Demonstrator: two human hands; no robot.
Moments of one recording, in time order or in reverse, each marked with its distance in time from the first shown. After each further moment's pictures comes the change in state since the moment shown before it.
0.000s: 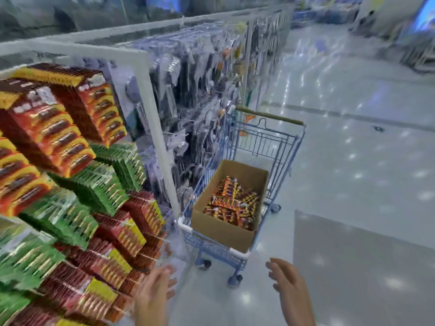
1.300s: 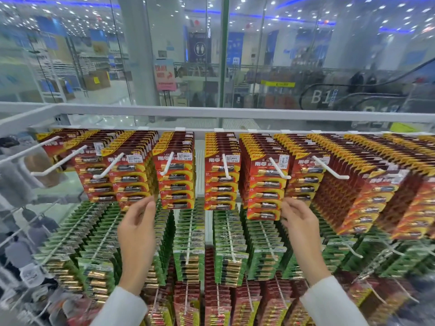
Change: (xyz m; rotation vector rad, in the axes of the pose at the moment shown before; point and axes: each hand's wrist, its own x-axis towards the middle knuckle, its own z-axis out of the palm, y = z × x) left_hand -0.181 0.103 -0.531 -0.155 1.222 0.501; right_hand -0.372 -0.079 0.445 -0.107 -1.143 -0.547
